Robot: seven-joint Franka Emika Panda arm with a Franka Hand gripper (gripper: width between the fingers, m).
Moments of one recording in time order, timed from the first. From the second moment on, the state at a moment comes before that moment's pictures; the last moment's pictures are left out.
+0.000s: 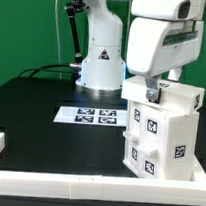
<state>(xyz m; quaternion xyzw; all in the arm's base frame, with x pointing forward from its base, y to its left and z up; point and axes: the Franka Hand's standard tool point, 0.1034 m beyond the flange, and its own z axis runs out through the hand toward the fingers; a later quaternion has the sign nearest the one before) 0.590 0.088 0.151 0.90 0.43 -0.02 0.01</state>
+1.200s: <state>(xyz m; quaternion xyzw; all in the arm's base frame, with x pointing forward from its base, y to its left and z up) 0.587 0.097 0.149 1.00 -0.07 -0.01 0.02</state>
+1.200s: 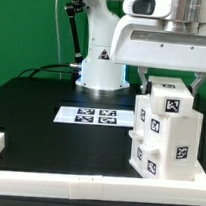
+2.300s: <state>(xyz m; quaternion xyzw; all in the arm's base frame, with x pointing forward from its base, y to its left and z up) 0.584 0.119 0.148 0.84 -0.54 -0.01 -0.01</state>
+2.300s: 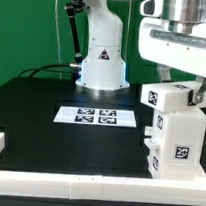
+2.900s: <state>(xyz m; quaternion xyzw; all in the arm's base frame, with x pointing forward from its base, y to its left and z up) 0.583 0.124 0.148 0.76 -0.65 -0.03 -0.02</state>
